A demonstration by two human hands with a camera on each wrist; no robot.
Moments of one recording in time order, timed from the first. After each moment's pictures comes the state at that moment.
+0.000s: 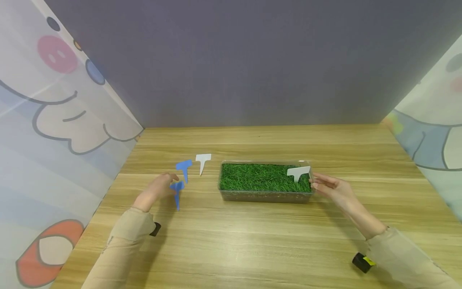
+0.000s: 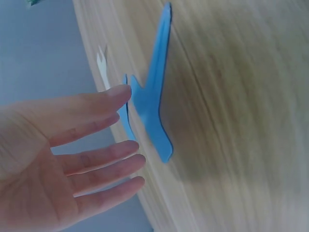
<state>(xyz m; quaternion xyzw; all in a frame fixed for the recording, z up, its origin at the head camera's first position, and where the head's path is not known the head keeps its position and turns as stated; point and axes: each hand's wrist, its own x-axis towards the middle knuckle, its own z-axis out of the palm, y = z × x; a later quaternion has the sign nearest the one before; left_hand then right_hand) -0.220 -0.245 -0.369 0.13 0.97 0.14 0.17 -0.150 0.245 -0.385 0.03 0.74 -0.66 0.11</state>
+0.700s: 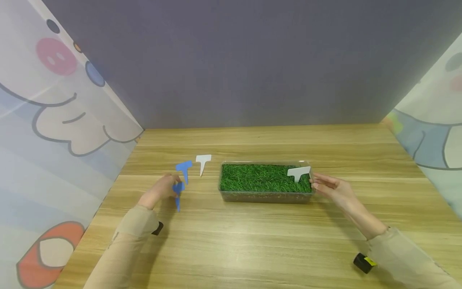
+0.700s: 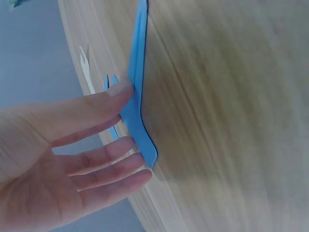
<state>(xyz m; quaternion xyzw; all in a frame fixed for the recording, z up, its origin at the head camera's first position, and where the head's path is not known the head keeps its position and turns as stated) -0.228 -0.245 -0.383 0.12 0.96 0.14 0.19 -0.150 0.244 -0.385 0.03 0.74 -0.66 0.10</state>
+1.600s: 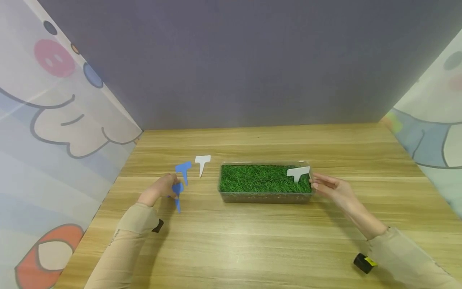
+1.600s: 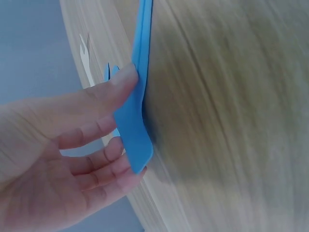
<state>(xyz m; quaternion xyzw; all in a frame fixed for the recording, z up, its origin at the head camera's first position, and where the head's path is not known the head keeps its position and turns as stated) -0.237 -0.245 -0.379 0.11 0.95 0.15 0.23 -0.149 0.244 -0.385 0.03 0.76 -0.65 0.10</state>
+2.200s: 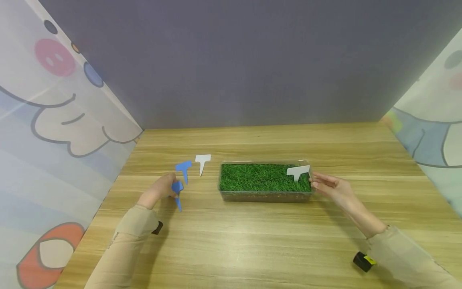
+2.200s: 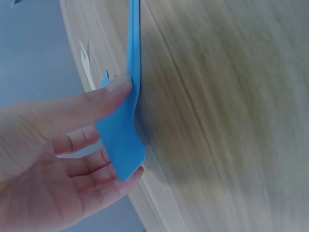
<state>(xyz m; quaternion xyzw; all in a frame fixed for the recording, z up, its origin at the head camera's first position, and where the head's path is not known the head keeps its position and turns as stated) -0.231 -0.246 -0.381 0.10 0.96 0.15 0.21 -0.149 0.245 -0.386 0.02 0.75 -0.66 0.10</state>
